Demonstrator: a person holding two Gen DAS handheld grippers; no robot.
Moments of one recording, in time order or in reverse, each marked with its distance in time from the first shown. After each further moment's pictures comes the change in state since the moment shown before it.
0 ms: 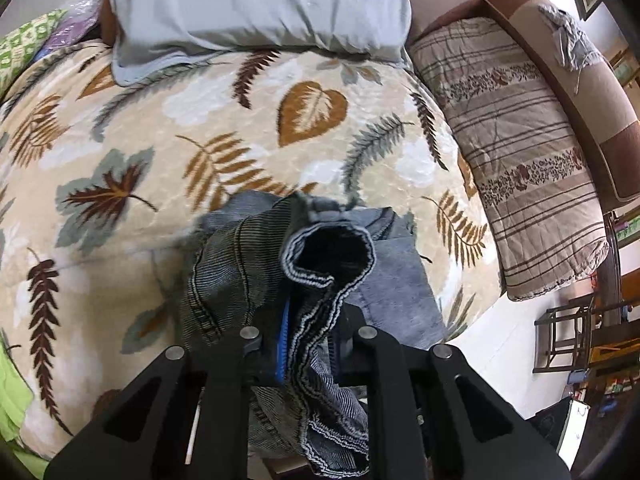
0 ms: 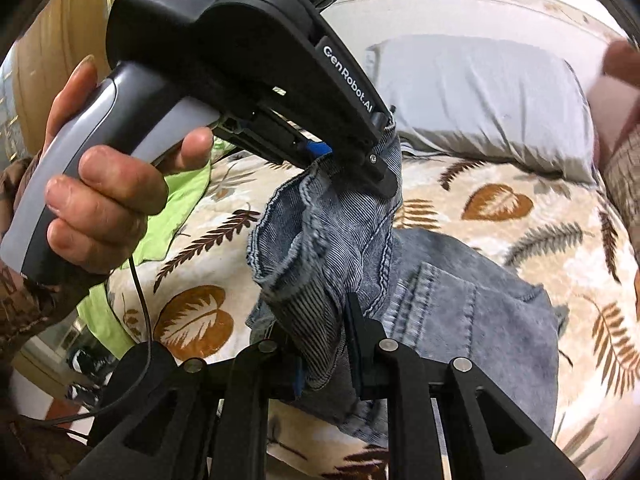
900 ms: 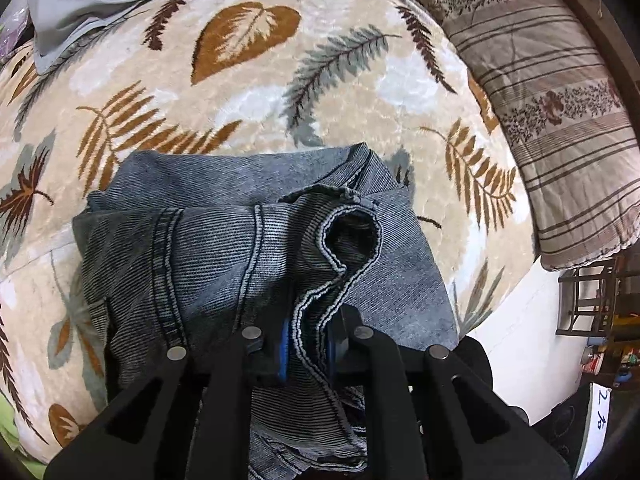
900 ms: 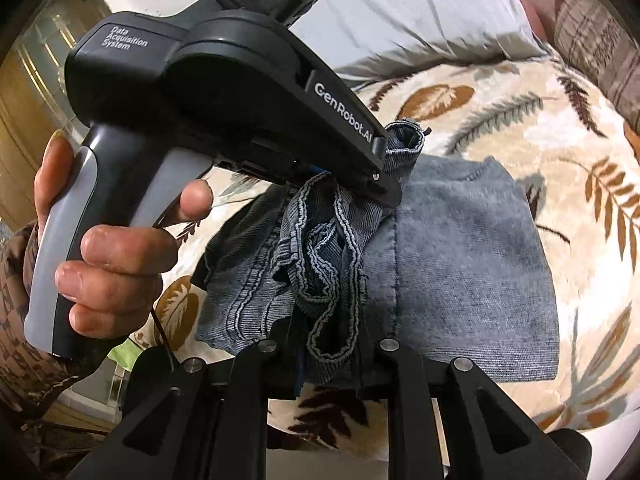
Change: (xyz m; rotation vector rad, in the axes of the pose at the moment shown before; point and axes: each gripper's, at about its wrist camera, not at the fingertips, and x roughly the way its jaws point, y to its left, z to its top) left arm 0.115 -0.071 0.002 0.095 0.188 0.079; right arm 0.001 -0.088 -0.055 0.328 0.100 0.061
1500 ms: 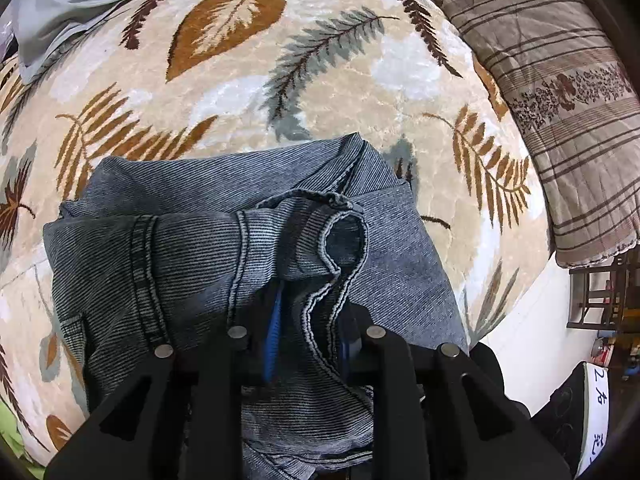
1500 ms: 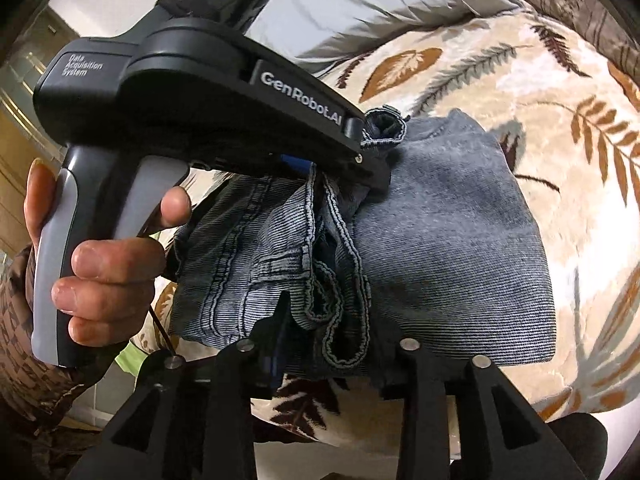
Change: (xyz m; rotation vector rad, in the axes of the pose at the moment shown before) left arm 0.025 -0.016 0.008 0.031 0.019 0.036; right arm 0.008 -0.045 -0.011 0.133 0.036 0.041
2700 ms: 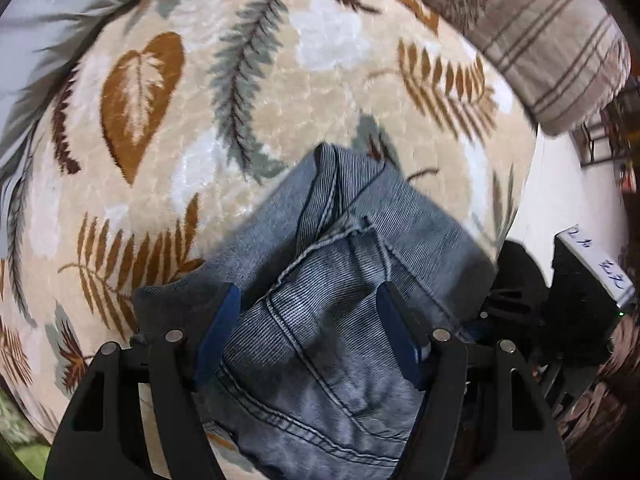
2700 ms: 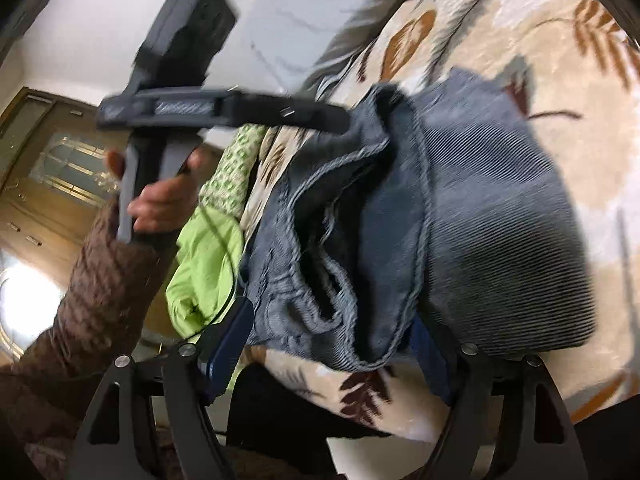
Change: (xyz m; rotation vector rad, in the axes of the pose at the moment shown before) left arm -0.014 -0.006 0.048 0.540 0.199 0.025; right arm -0.005 -0.044 -0.009 0.190 0.033 0.366
